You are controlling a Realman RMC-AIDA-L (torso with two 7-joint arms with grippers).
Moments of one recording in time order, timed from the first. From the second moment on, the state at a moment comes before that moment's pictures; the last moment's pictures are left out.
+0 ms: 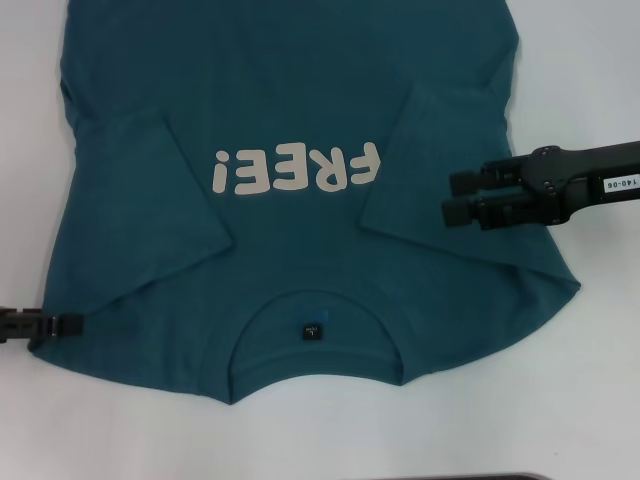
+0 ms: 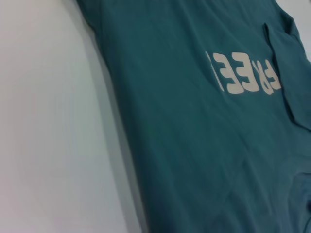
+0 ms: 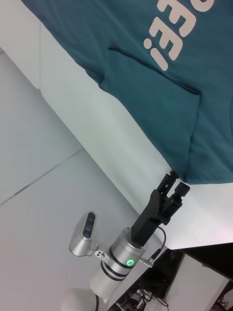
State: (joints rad) left arm -0.35 -1.97 -2.57 -0.81 -0.72 1.69 -2.02; right arm 0.54 1.97 2.31 0.68 -2.00 1.74 -1.37
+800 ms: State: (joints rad) left arm -0.39 -1.98 -2.57 -0.83 -0.72 1.76 -2.02; right arm 0.55 1.97 2.31 0.67 -2.01 1.74 -1.37
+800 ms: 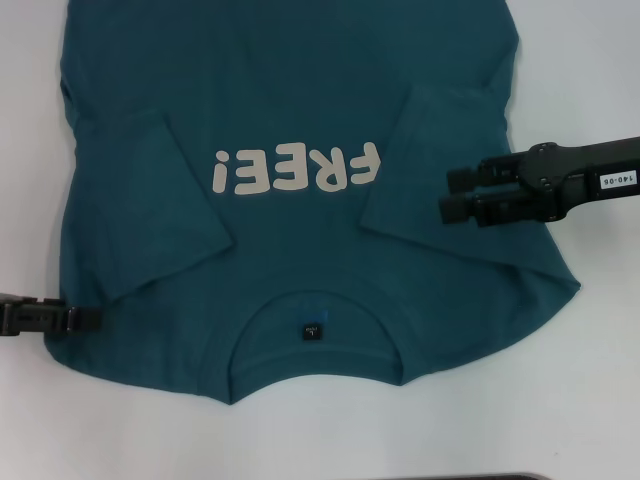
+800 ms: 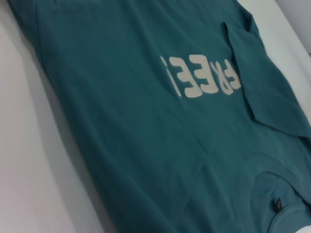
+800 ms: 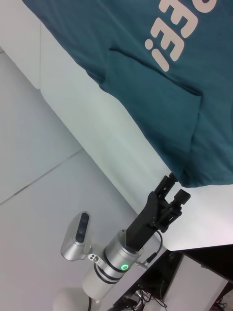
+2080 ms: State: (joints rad) left arm -0.35 -1.98 -2.58 -0.83 -0.67 1.74 -2.02; right arm 0.55 1.97 2.31 0.67 -2.01 1.74 -1.37
